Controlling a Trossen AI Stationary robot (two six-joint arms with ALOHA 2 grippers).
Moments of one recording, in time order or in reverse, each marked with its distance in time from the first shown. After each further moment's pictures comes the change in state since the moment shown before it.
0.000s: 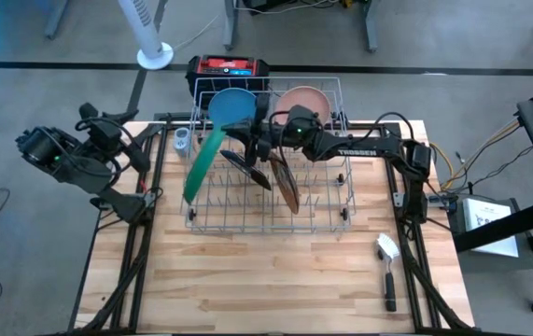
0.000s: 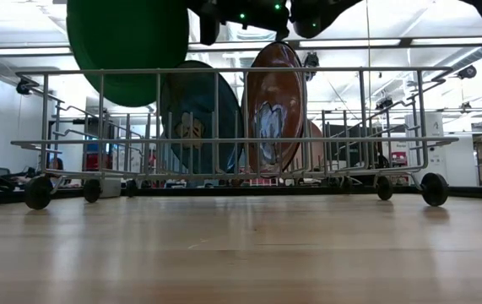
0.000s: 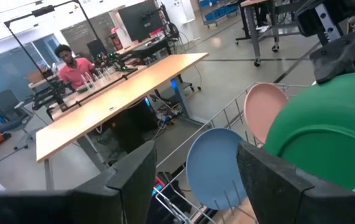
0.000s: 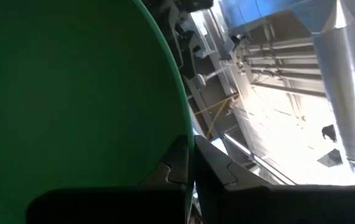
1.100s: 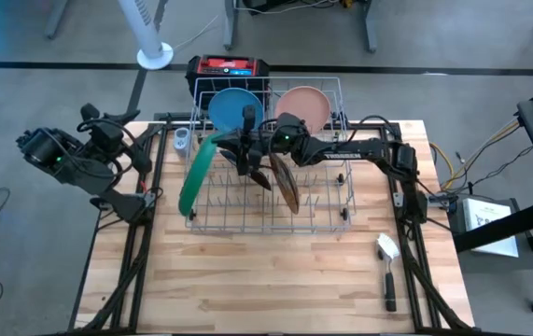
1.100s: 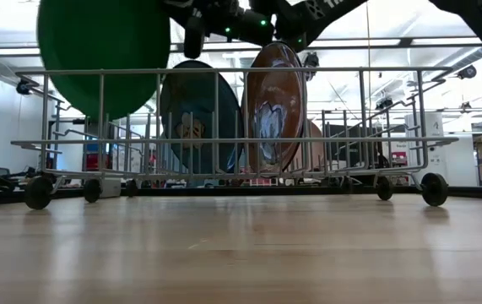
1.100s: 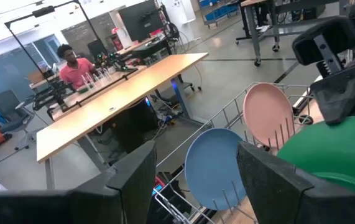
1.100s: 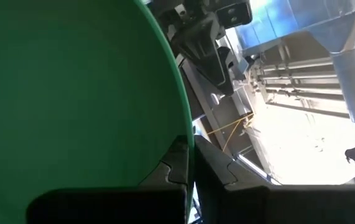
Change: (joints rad) left arm 0.000 0.010 -0.004 0.008 -0.002 -0.003; right arm 0.018 0.123 0.060 0.067 -0.078 0.003
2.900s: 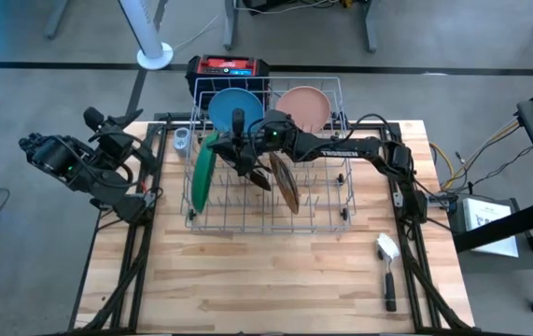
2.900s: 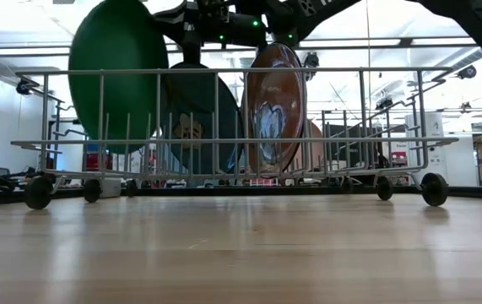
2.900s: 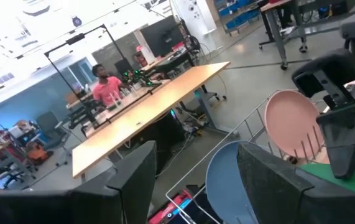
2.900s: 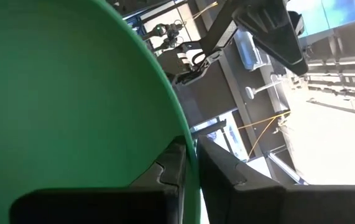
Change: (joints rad) left arm 0.000 0.075 0.000 0.004 -0.117 0.025; right arm -0.005 0.051 0.119 -0.270 -0.040 -0.102
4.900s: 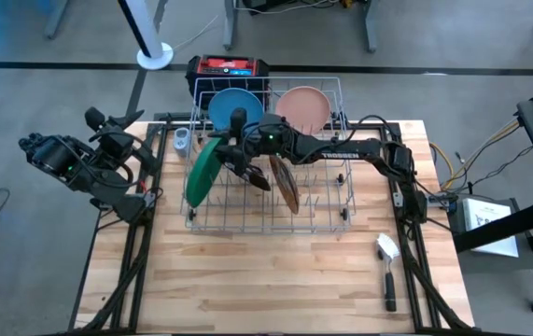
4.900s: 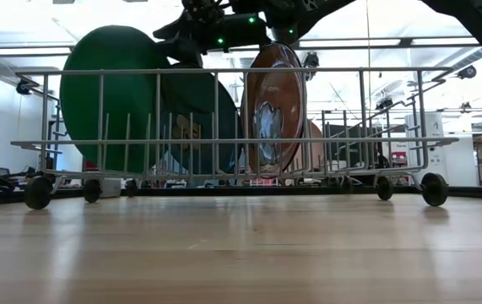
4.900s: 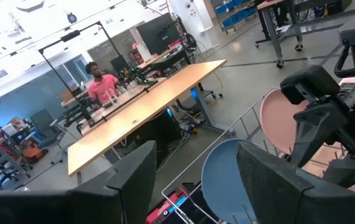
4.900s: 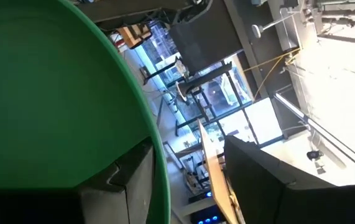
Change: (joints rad) left arm 0.000 0.001 0.001 0.003 0.020 -0.002; right arm 0.021 -0.004 -0.001 -0.125 0.259 0.046
